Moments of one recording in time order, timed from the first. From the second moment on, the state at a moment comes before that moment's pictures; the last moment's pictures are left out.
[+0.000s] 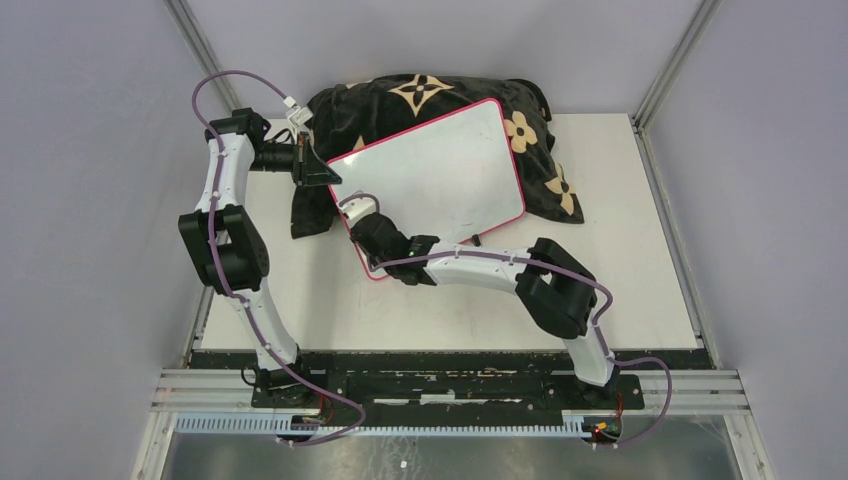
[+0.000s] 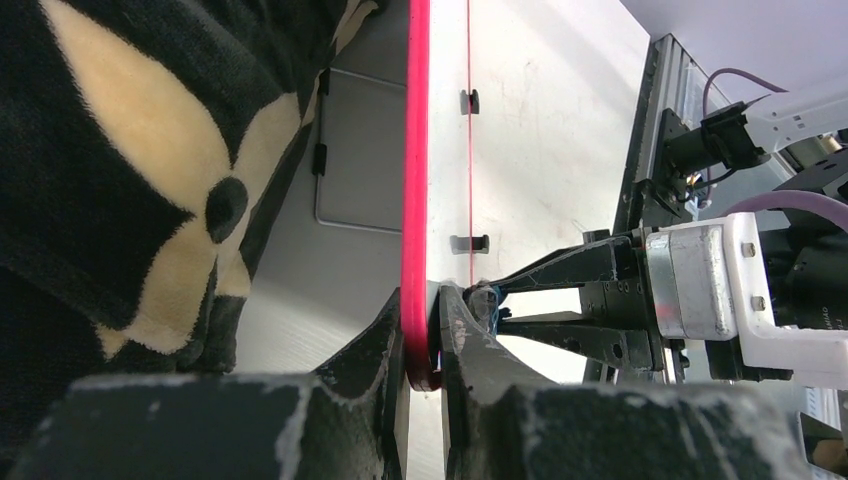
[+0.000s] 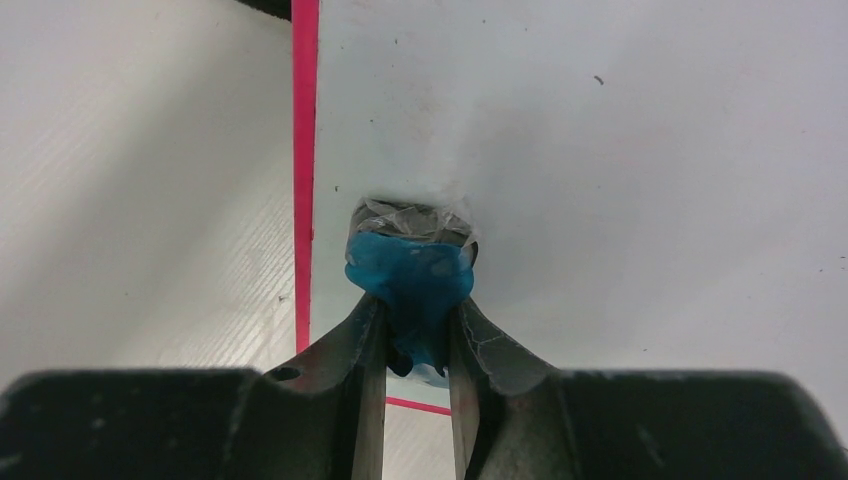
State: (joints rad) left arm 0.17 2.00 1.89 -1.33 1.23 0.91; right arm 1.09 2.06 1.55 -0.11 0.45 0.15
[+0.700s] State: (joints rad) left arm 0.14 2.00 1.88 -1.32 1.24 0.91; right arm 0.76 1.82 1.28 -0.10 0.44 0.18
